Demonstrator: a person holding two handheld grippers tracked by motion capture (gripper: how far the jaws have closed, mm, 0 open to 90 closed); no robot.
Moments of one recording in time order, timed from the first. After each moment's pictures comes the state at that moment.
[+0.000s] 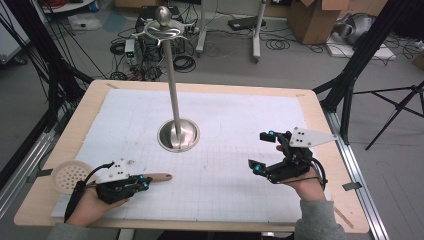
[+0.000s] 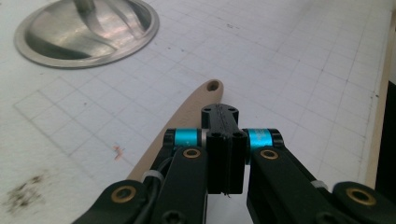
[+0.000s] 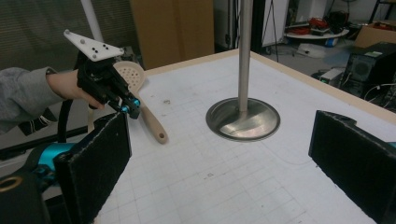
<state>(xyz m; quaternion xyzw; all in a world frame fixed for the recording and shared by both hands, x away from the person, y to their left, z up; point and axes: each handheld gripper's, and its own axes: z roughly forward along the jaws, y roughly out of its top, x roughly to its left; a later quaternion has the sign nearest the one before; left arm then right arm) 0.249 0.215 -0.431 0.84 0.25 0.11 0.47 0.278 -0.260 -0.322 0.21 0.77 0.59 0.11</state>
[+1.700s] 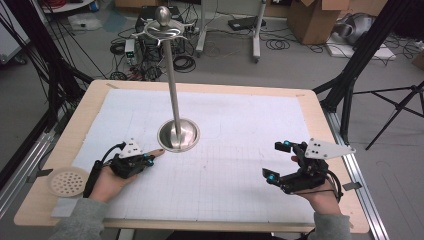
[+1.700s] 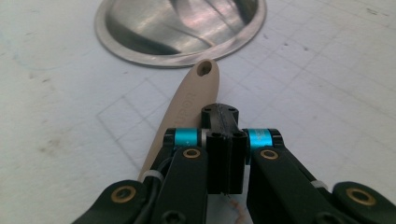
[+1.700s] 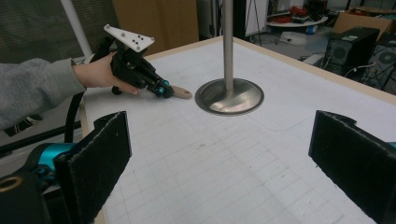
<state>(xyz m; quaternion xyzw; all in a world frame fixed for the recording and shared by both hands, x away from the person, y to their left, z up) 0.319 0.208 -0.449 0.83 0.33 0.19 0.40 0.253 -0.291 -0.329 0.25 0.77 0.58 0.12</state>
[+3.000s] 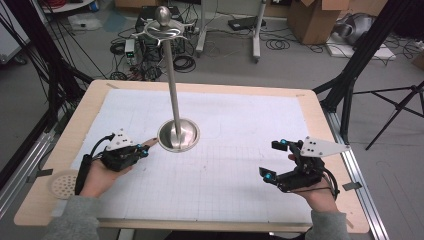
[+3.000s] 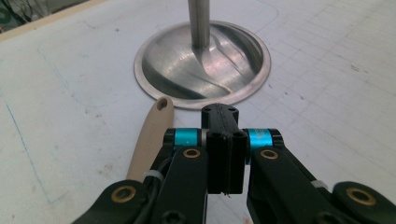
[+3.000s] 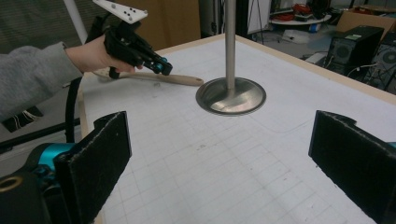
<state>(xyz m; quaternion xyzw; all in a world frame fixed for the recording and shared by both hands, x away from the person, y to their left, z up) 0.315 0.221 -0.412 0.82 0.33 0.20 0.43 0.259 -0.284 -0.330 0.24 0.78 0.57 0.12</state>
